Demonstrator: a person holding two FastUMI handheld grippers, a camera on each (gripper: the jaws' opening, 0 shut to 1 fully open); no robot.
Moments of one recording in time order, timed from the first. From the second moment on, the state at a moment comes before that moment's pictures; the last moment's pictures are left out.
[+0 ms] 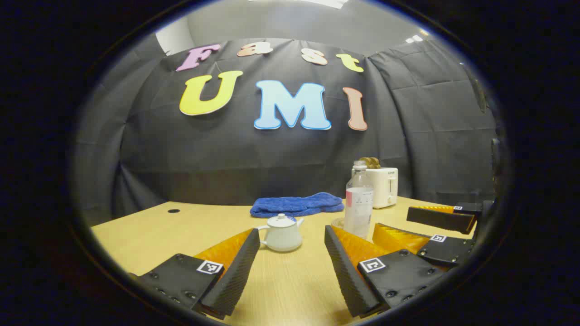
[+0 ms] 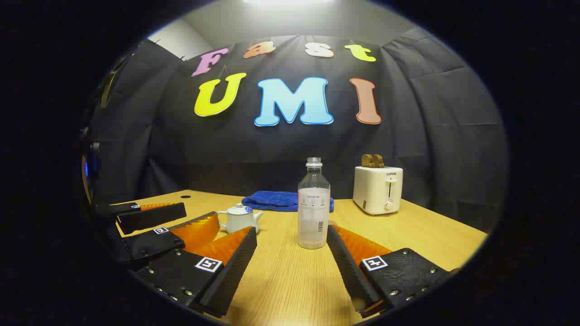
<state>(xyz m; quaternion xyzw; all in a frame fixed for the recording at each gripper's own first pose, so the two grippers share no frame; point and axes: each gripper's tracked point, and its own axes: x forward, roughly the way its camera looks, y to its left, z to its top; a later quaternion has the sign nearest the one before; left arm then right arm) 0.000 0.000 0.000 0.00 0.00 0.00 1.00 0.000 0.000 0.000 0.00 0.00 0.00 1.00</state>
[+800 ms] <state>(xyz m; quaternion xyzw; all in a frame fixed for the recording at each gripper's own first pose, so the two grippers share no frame) -0.078 0.009 0.039 0.03 0.00 0.03 1.00 -0.093 -0.017 0.044 -0.03 -0.02 -0.02 1.00</state>
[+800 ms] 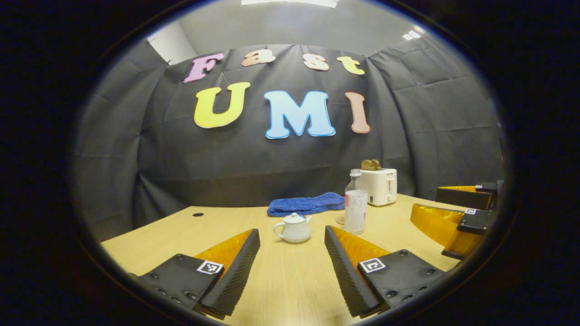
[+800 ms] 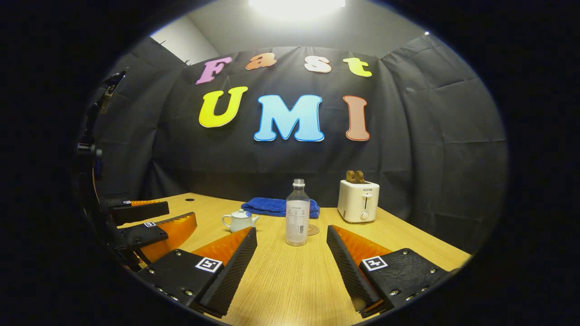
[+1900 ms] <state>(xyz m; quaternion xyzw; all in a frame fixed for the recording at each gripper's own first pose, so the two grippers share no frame) -0.033 0.005 0.023 -0.02 0.02 0.00 1.00 -0.048 -0.013 0.062 -0.01 -0.05 -0.02 1.00</state>
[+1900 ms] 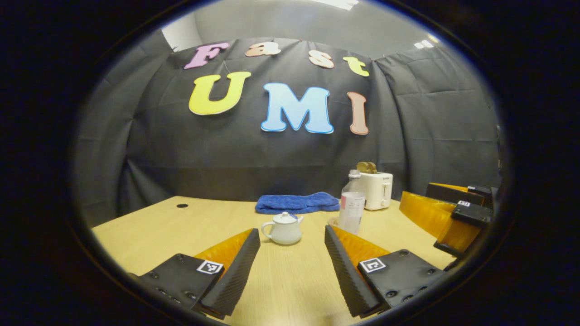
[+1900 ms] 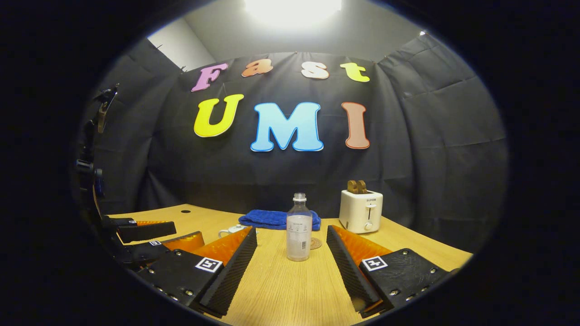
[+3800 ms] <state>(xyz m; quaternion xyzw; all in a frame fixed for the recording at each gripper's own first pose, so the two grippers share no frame) 0.156 0.016 -0.007 0.01 0.04 -0.04 1.00 0.149 -0.045 -0.015 -0.01 0.08 -0.06 1.00</state>
